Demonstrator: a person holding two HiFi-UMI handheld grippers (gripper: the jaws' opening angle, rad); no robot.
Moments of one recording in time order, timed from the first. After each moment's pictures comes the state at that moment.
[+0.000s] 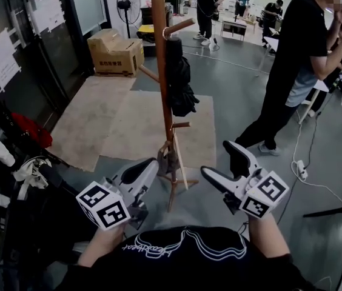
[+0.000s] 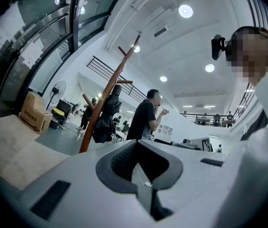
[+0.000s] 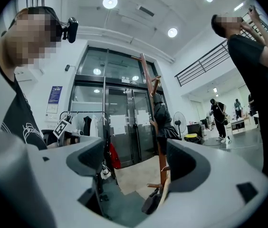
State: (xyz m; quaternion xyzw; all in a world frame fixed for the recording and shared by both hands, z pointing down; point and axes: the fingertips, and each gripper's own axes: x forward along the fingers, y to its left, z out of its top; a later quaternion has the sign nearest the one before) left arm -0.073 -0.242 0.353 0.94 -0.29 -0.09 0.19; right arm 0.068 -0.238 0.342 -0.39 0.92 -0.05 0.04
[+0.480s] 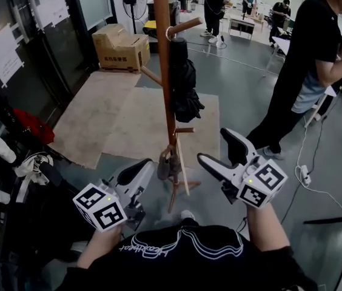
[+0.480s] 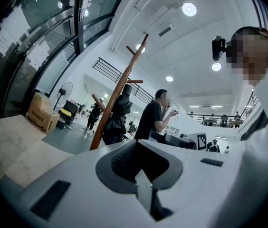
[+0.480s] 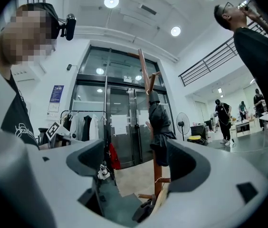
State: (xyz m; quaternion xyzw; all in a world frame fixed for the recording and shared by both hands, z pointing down) left arm -0.082 -0.274 0.362 0.92 -0.32 -0.08 0.20; right arm 0.064 -0.302 0.335 -0.37 0.93 -0.04 0.03
